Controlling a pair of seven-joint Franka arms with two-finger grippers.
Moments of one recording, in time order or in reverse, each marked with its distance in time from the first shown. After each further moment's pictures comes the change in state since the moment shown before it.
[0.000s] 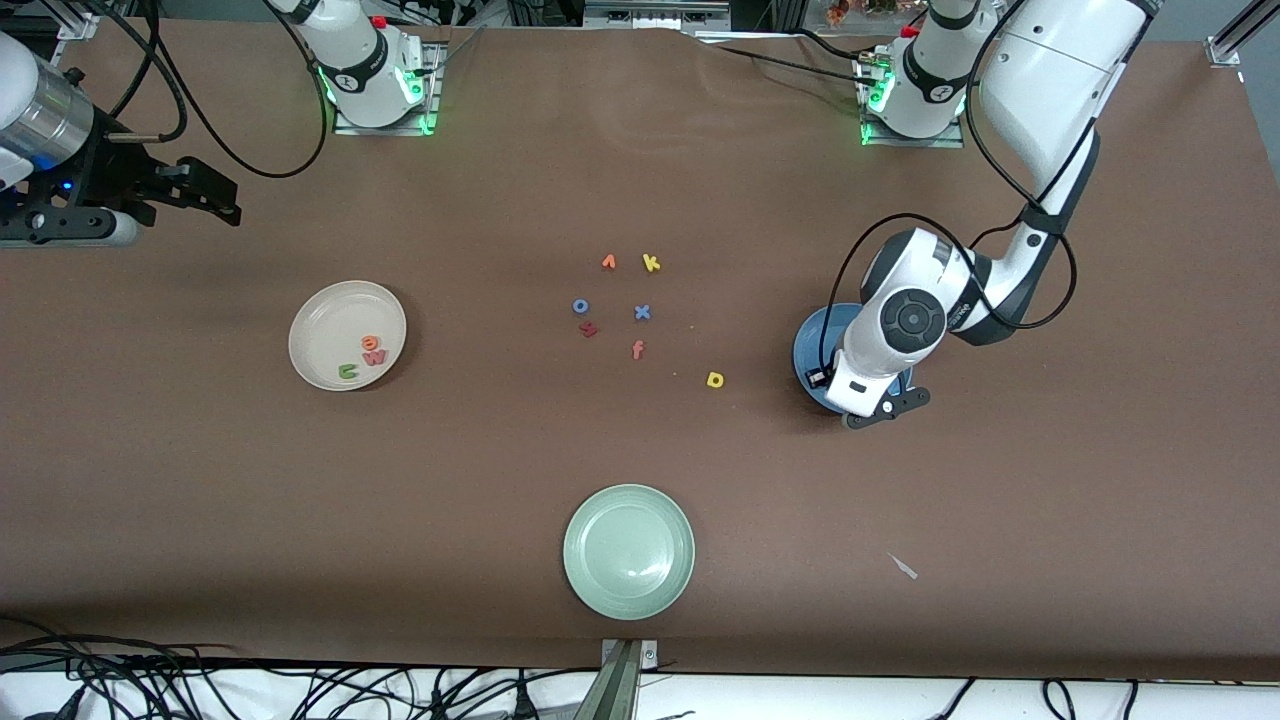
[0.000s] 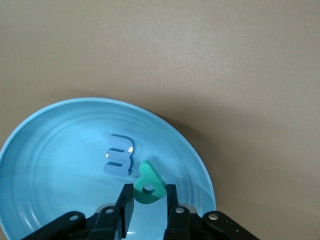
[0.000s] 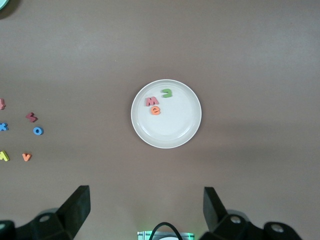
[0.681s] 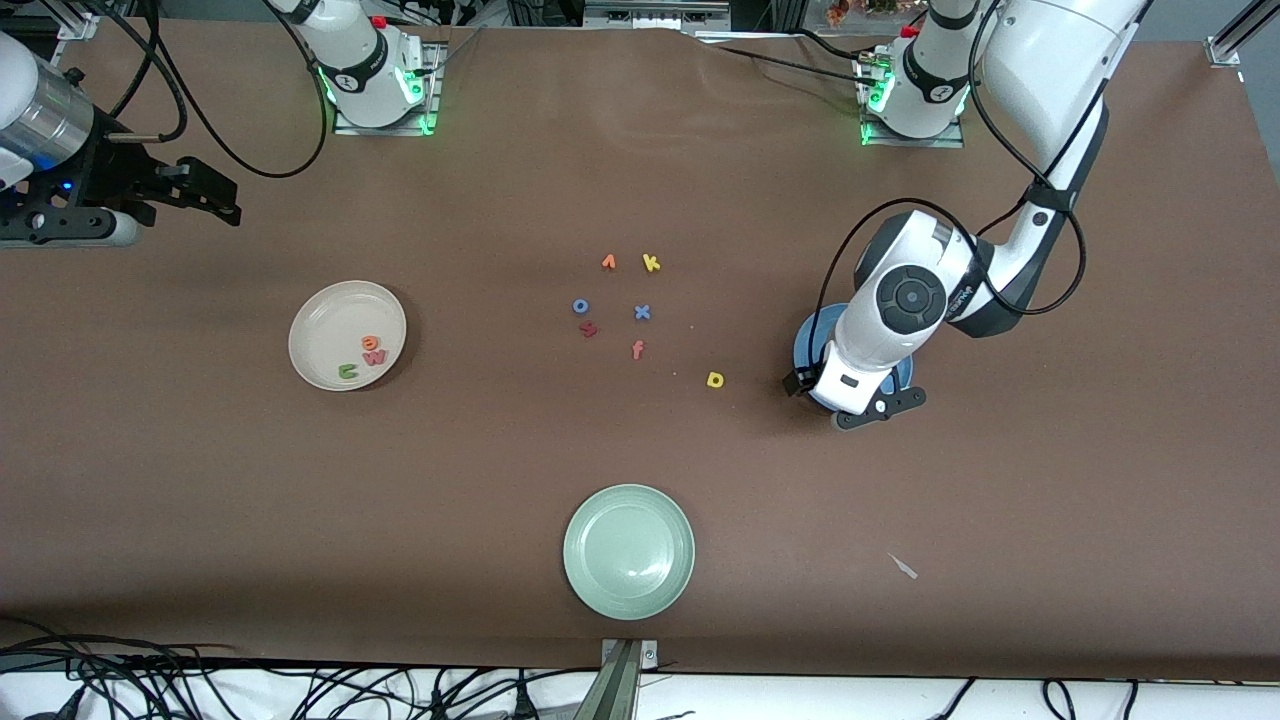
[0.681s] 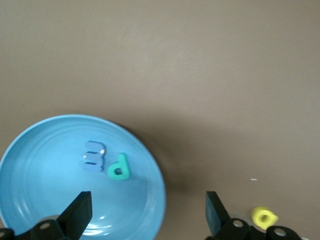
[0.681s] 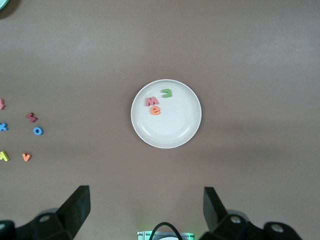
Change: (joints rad) left arm -0.011 -0.044 -0.048 0.103 0.000 -0.052 -0.002; right arm 0.000 0.000 0.000 0.000 0.000 0.000 0.000
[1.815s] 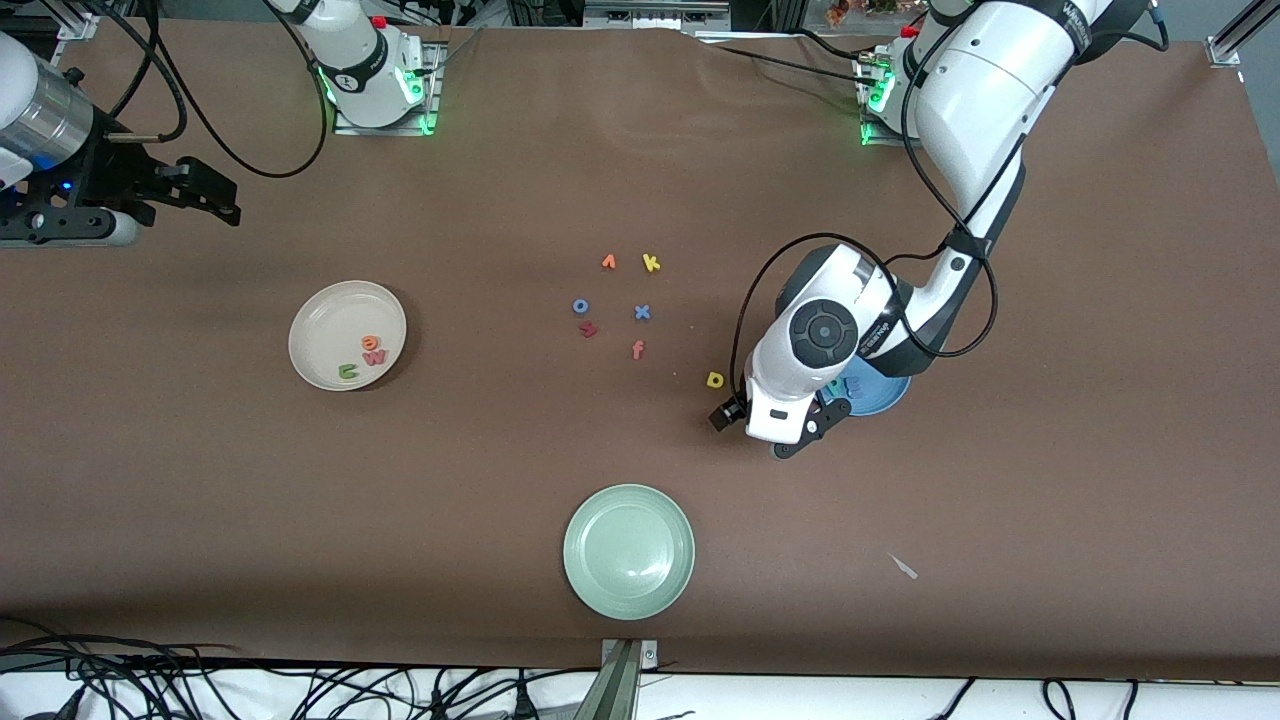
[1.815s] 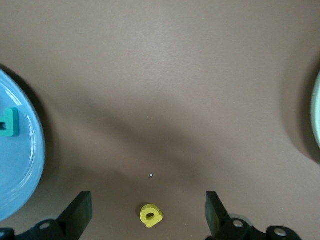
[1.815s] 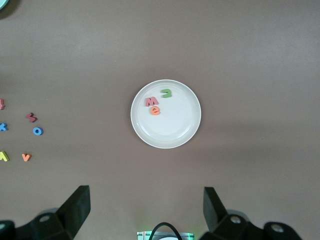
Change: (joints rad) left arm -0.133 0.242 -0.005 0.323 -0.030 -0.064 -0.379; right arm 0.000 0.000 0.000 0.000 -0.001 0.000 0.000
